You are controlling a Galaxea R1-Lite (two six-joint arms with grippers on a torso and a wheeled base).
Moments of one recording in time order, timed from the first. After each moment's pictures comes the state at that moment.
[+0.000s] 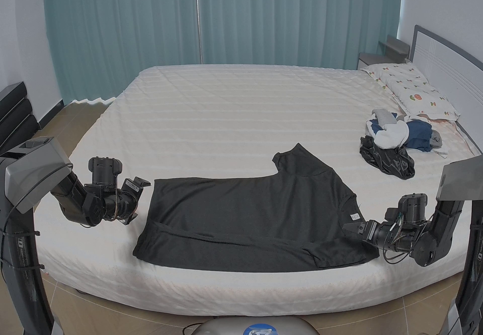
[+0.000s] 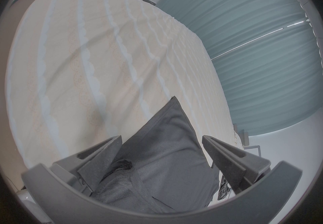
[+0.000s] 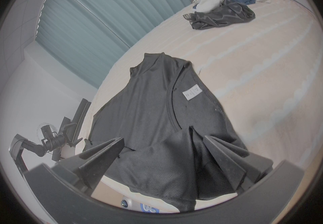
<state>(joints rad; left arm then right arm) -0.03 2.28 -0.97 -0.65 -0.09 -1.12 0.07 2.28 -0.44 -1.22 0.32 0.52</state>
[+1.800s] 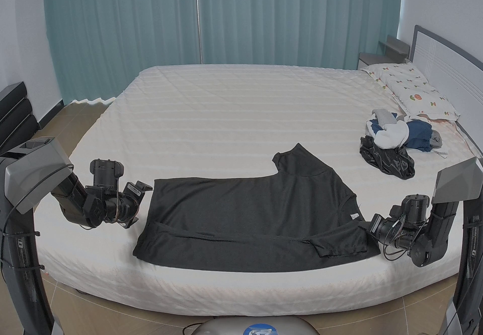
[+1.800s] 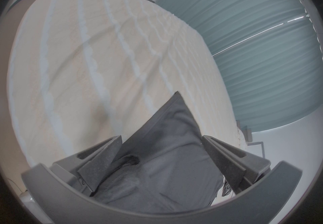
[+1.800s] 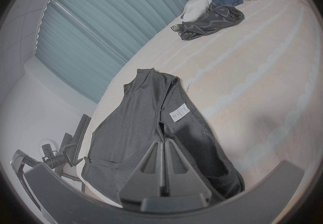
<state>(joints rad) -0.04 2.27 -0.96 -0.62 -0.09 -1.09 0.00 2.40 -0.49 -1.38 0.31 0.60</state>
